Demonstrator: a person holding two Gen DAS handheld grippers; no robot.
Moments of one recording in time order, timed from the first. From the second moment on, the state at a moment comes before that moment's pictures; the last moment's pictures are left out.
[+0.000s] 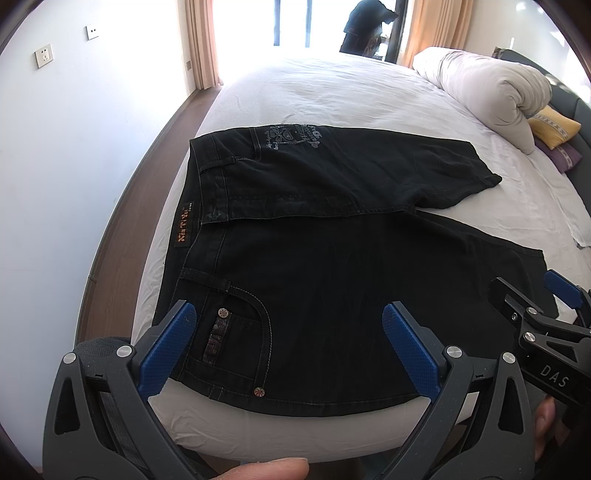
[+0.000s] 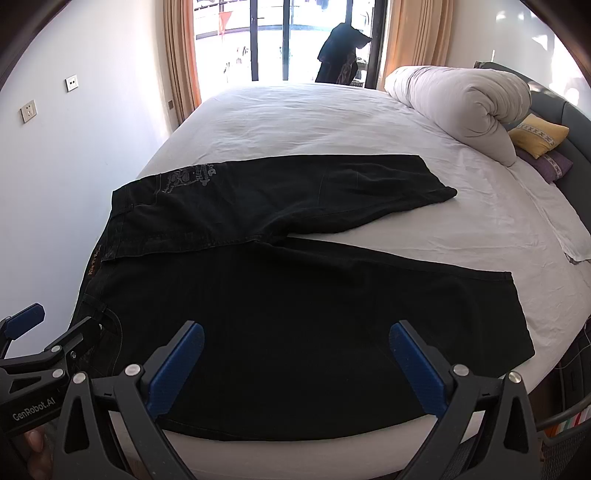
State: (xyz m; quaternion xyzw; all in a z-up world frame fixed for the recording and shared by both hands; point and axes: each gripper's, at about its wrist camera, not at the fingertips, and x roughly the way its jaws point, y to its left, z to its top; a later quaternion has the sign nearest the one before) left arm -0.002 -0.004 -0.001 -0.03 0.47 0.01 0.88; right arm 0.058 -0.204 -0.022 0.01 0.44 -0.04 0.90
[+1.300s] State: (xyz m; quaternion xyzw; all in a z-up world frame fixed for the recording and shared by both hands) left arm 0.000 -0.006 -0.004 -0.03 0.48 0.01 0.88; right arm 0.057 -0.202 -0.032 0.00 0.45 -0.04 0.89
